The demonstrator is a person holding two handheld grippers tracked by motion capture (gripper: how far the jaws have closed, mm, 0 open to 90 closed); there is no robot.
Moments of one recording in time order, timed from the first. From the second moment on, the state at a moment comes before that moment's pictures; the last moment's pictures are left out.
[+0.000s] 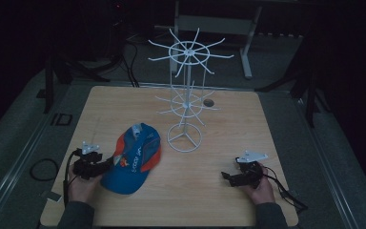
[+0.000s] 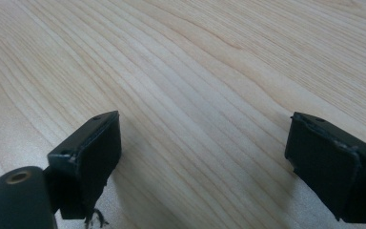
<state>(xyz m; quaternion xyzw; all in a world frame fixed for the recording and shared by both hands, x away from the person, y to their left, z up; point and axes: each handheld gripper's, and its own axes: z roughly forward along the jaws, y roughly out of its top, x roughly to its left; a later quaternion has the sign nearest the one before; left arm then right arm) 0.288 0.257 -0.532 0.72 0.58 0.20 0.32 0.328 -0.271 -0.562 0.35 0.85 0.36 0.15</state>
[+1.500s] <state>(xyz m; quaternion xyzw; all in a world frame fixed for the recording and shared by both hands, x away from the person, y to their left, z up) 0.353 0.164 -0.470 0.78 0.50 0.18 0.32 0.327 -0.271 -0.562 0.35 0.85 0.36 0.15</state>
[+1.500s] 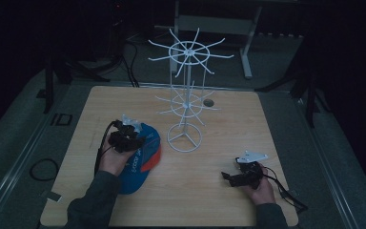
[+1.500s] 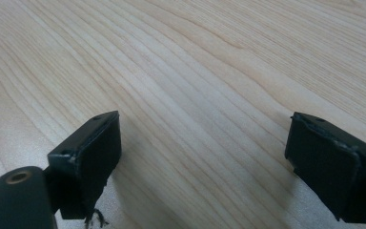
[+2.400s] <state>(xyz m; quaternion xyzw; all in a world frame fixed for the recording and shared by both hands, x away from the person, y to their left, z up) 0.365 0.147 -0.484 0.82 0.50 0.12 0.24 0.327 -0.271 -0.562 0.35 0.85 0.36 0.15</state>
